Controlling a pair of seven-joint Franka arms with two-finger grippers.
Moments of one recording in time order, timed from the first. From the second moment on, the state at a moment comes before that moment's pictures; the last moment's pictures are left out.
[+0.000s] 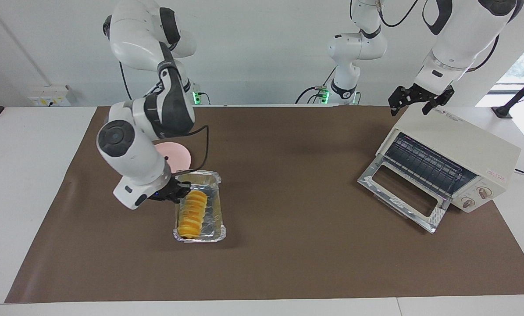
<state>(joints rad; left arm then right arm) -0.07 -0.06 -0.04 -1.64 0.03 1.47 -0.04 0.22 0.60 0.06 -1.13 0.07 1.64 0.22</state>
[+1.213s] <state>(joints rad) -0.07 -0.06 -0.04 -1.64 0.03 1.47 -0.04 0.53 0.57 0.06 -1.52 0.18 2.14 0.49</state>
